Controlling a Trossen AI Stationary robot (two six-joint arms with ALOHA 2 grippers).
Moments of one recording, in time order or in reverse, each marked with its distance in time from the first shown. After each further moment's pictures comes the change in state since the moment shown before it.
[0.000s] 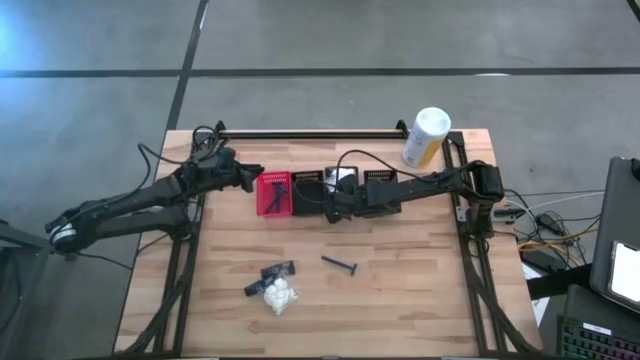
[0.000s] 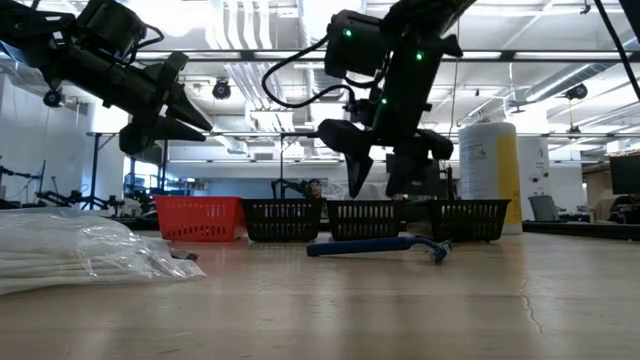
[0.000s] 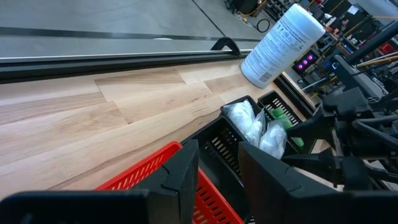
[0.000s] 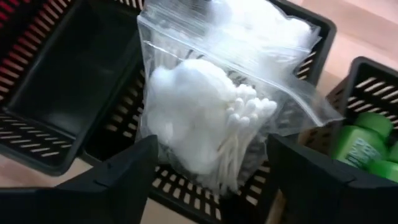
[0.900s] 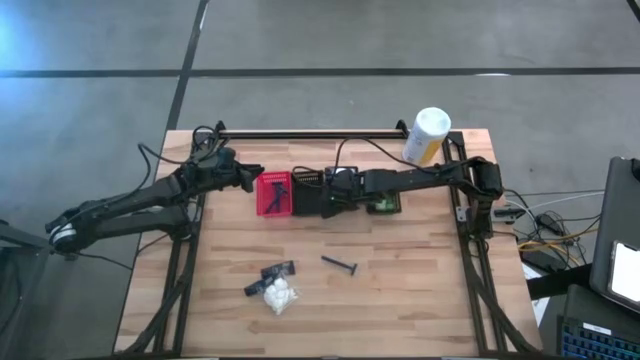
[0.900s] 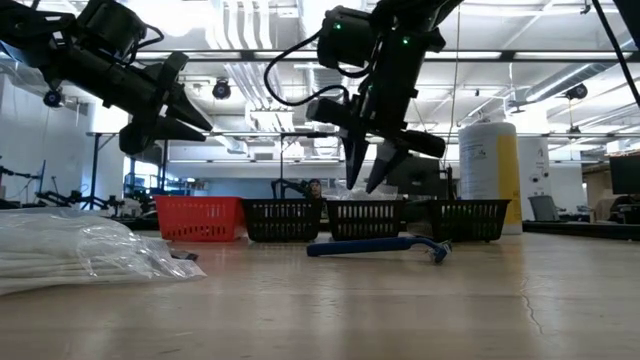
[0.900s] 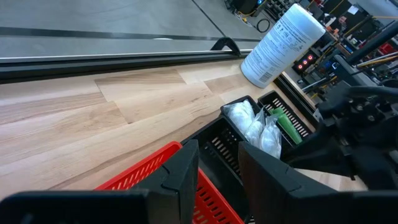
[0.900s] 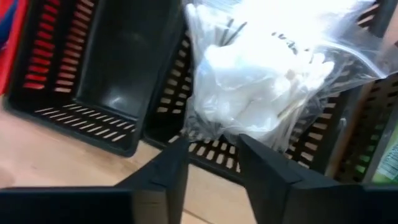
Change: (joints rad) left arm 0.000 0.000 0.000 0.000 0.000 0.000; right arm -0.066 0.000 0.092 -0.043 -0.304 0.111
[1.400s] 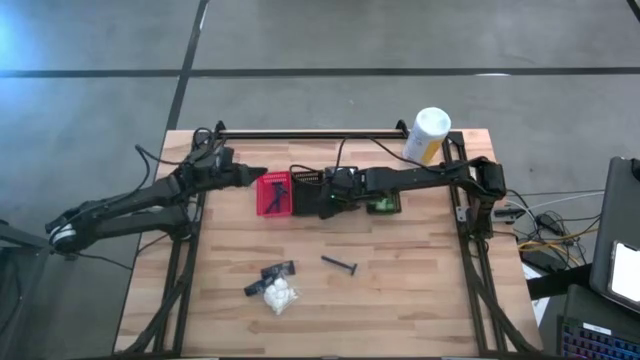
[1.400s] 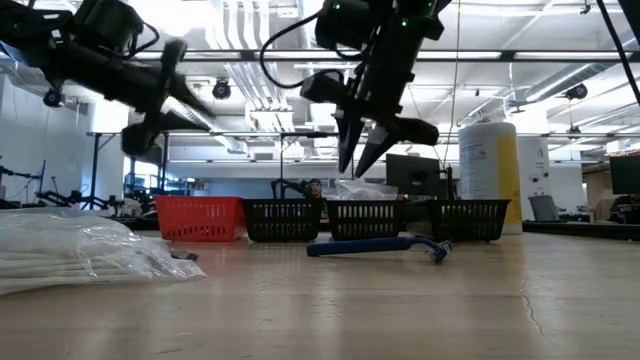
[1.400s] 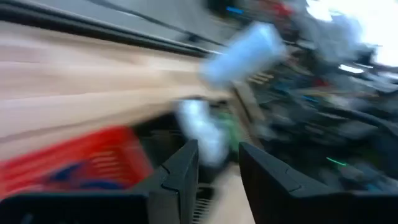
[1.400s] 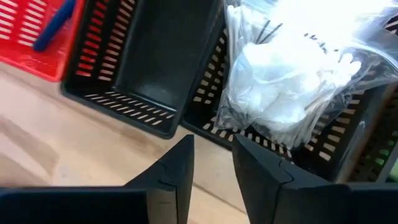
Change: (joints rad) left arm 0.000 -0.005 0.000 0.074 0.131 -0.294; right arm 0.012 -0.024 0.044 -0.013 -0.045 -0.019
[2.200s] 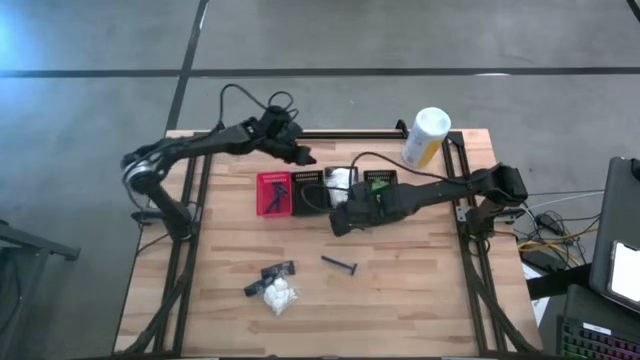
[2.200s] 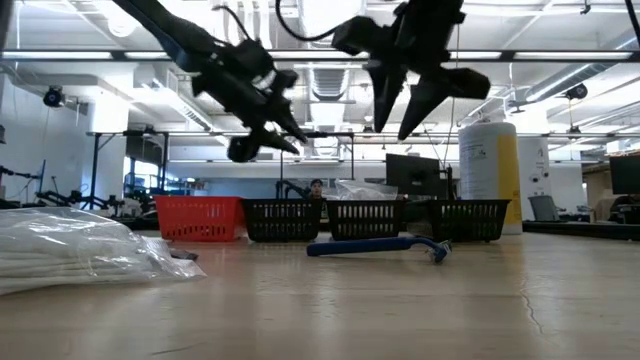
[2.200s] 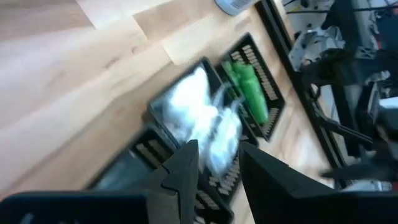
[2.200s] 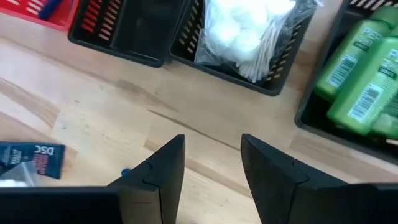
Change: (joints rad) left arm 0.068 0.916 0.758 -0.285 0.342 0.300; right arm 0.183 -0.130 -0.008 -0.220 0.145 0.199
